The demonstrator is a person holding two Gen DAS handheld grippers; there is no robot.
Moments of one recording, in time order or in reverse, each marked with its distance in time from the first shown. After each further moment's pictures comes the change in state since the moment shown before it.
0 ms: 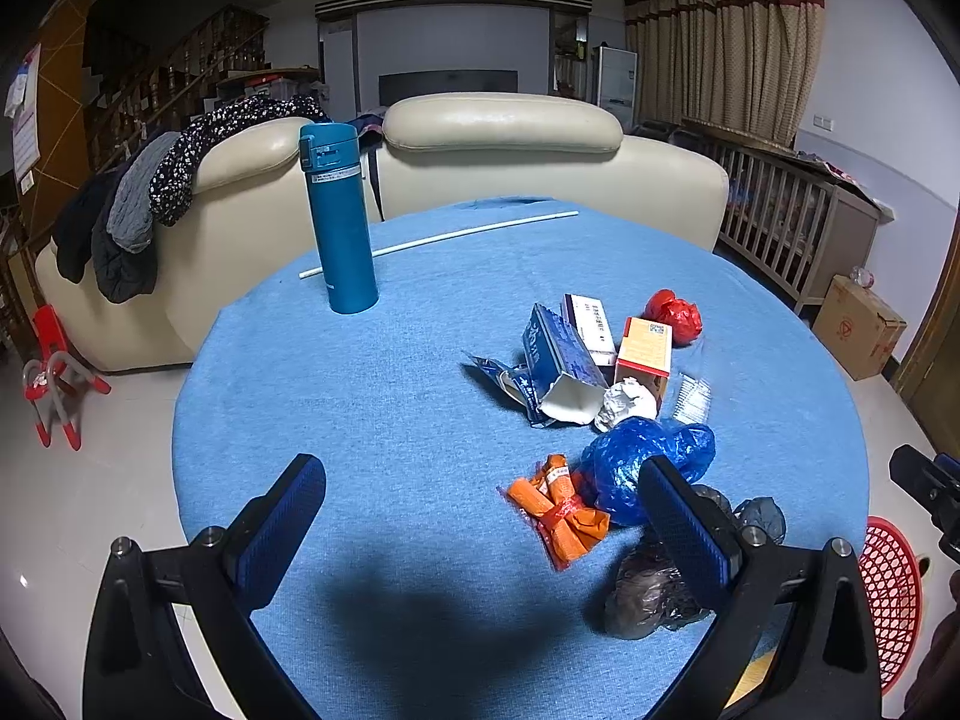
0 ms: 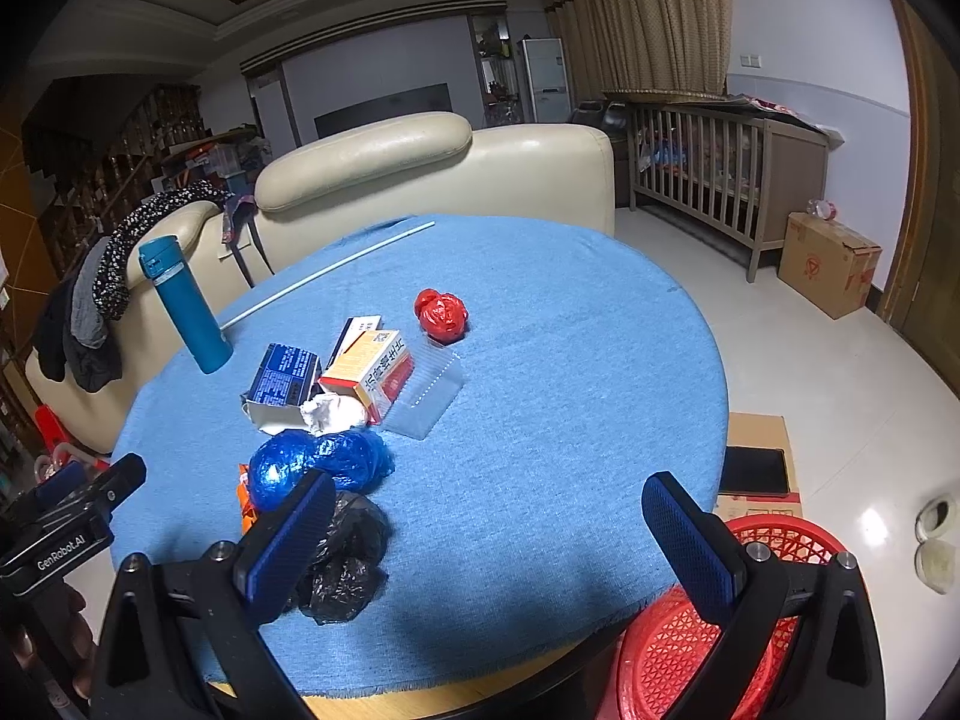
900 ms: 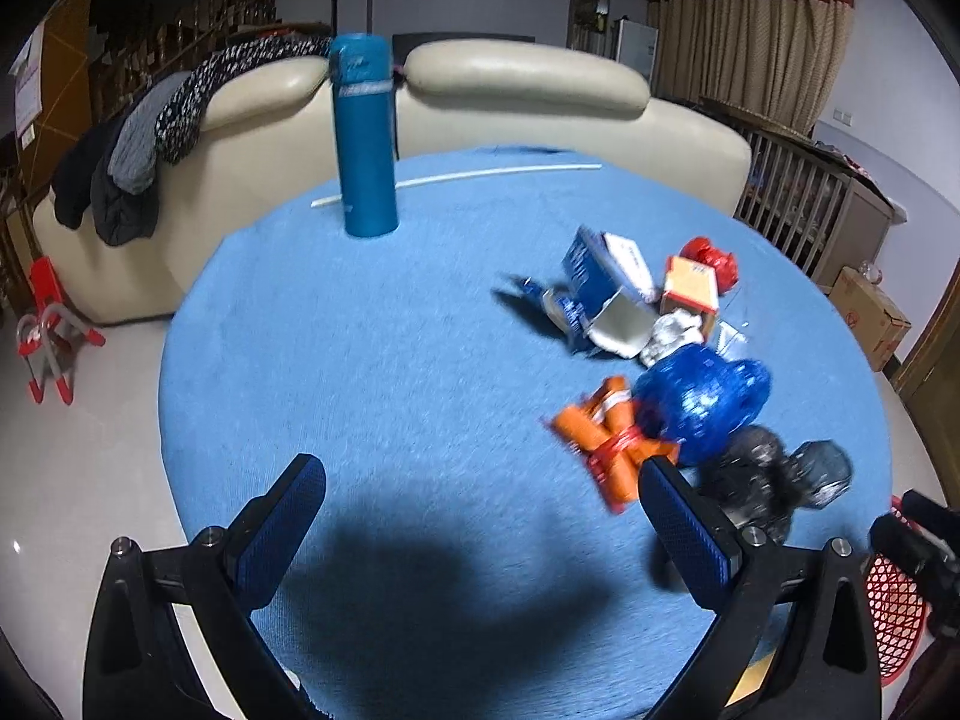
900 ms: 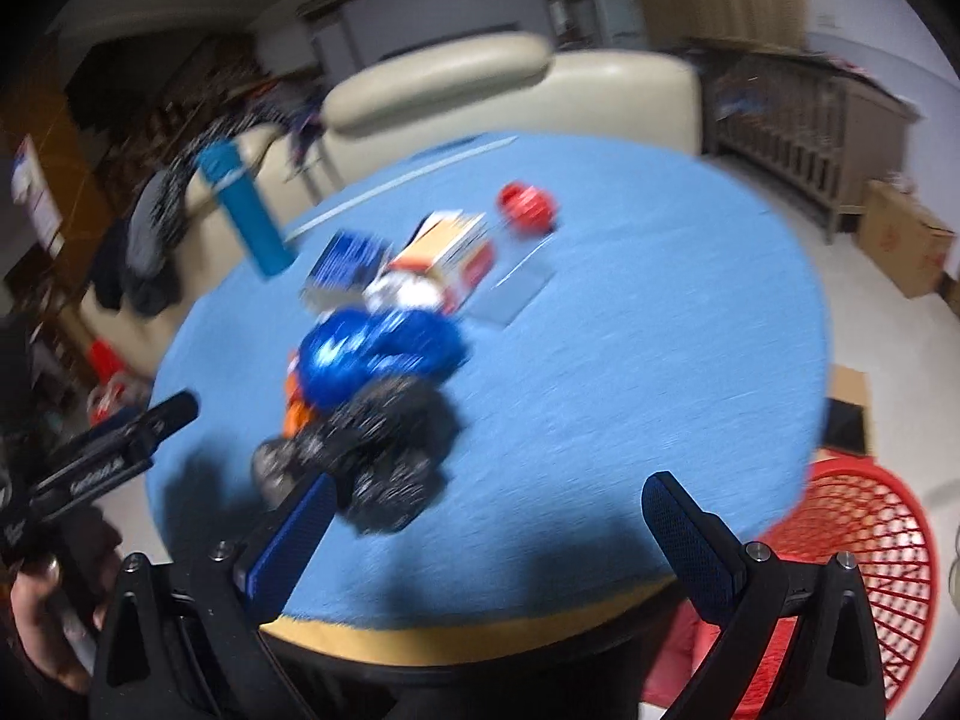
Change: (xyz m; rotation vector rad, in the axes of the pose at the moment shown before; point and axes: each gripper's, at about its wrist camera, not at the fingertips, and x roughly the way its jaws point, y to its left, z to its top) left arm 0.031 0.033 -0.038 -0.060 0.100 -0.004; right arm 0.038 0.026 -0.045 -0.081 0.184 0.210
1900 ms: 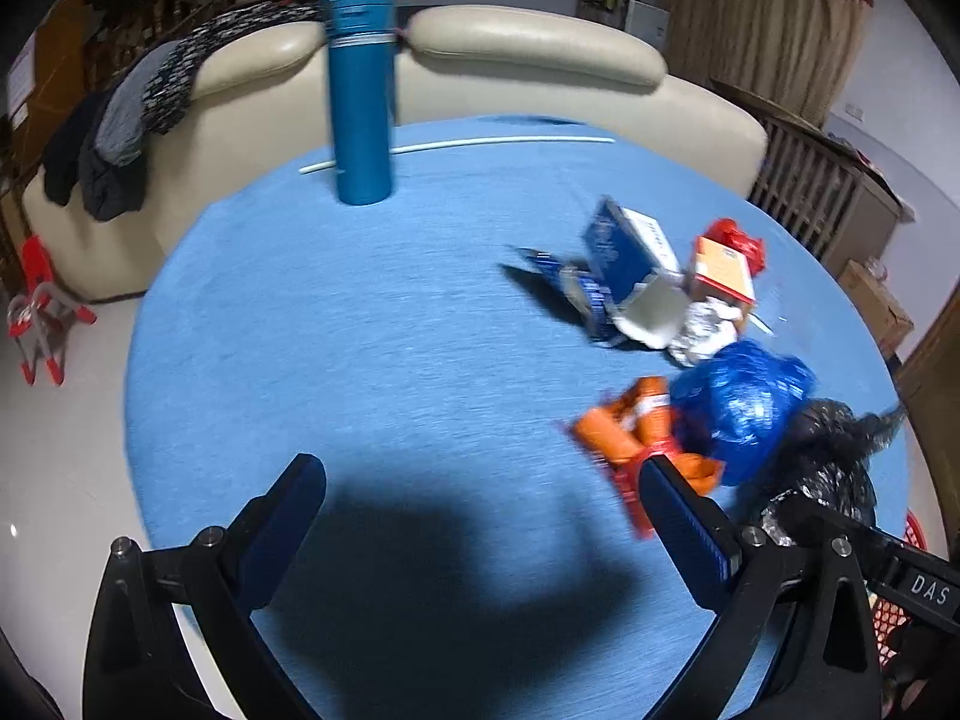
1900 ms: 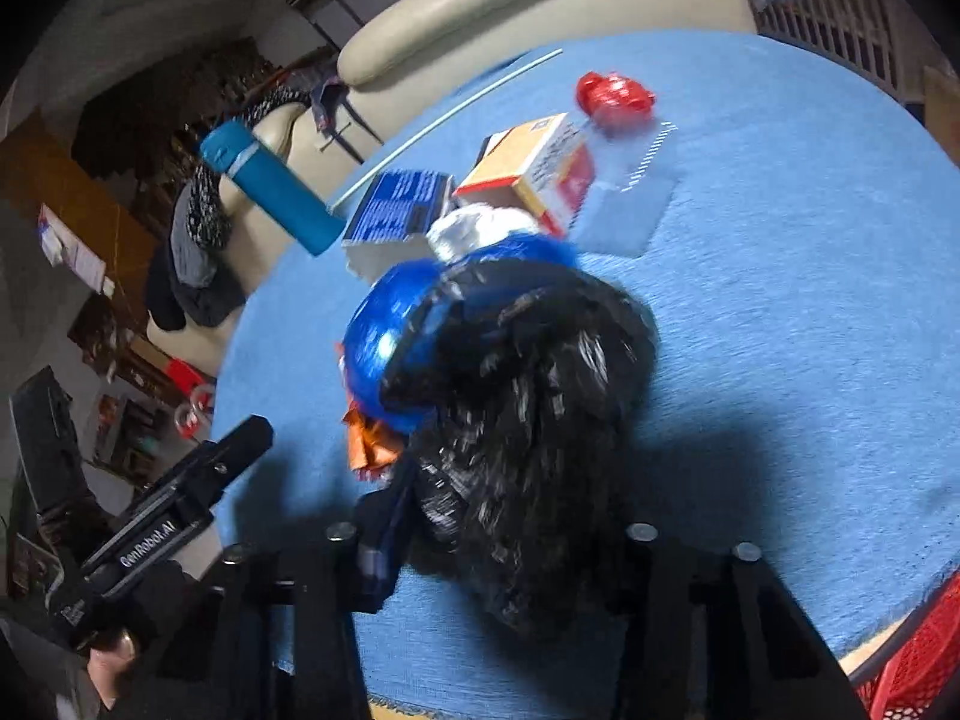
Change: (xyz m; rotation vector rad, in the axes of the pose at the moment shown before) left arm 0.040 -0.006 0.012 -0.004 0.067 -0.025; right arm 0.077 0.006 0.010 0.191 0.126 0.237
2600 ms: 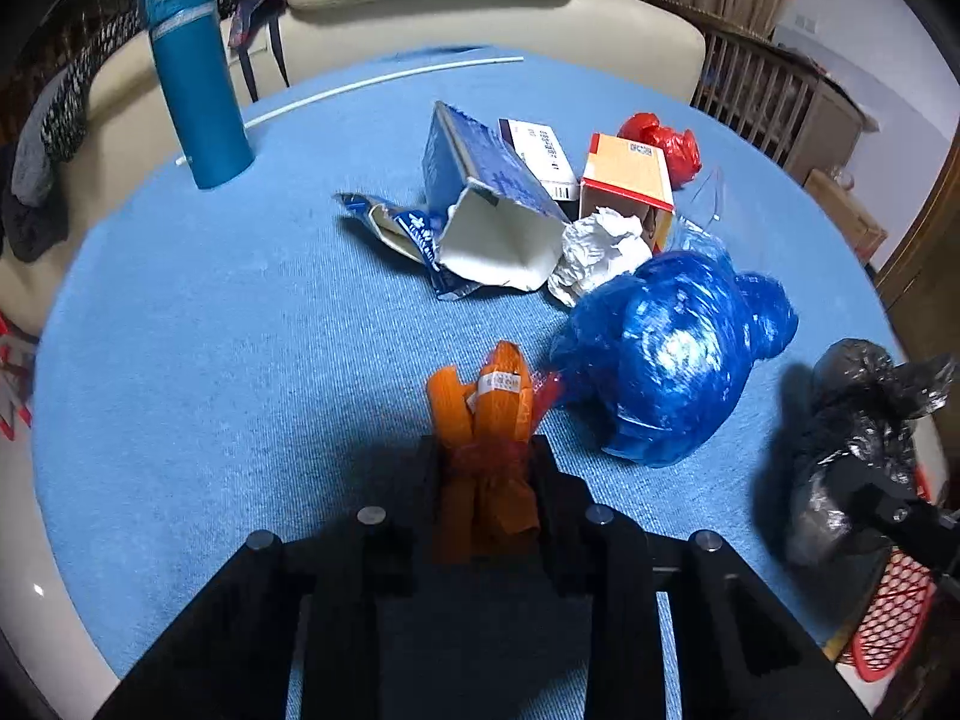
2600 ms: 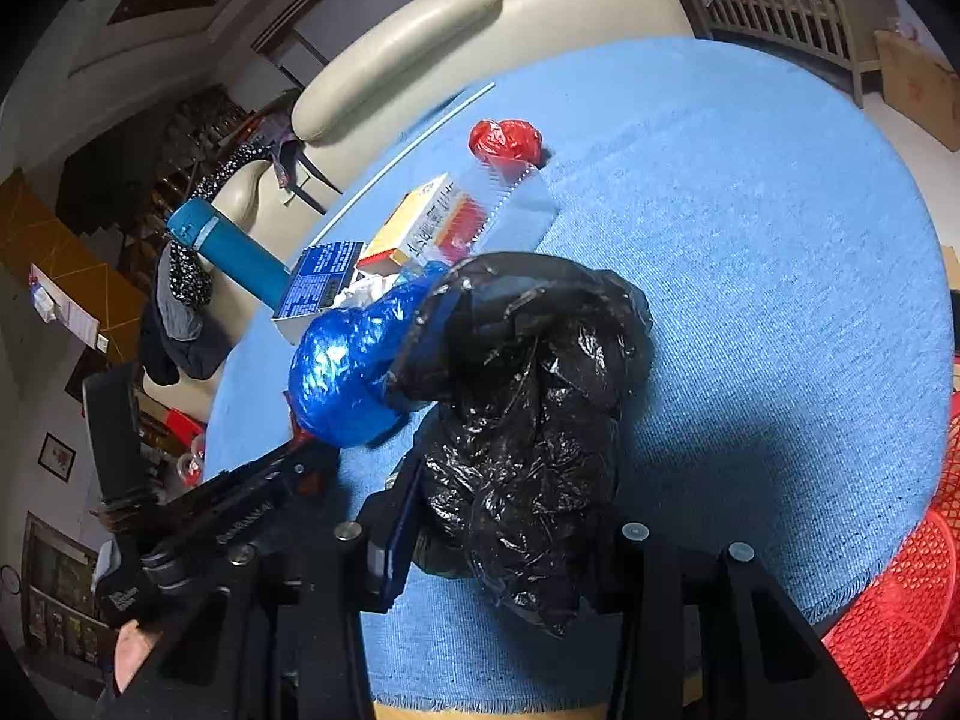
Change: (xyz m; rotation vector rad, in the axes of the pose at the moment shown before) left arm 0.044 -0.066 0.005 0.130 0.156 -0.072; right arm -0.033 -0.054 0.014 0.074 -0.058 -0.021
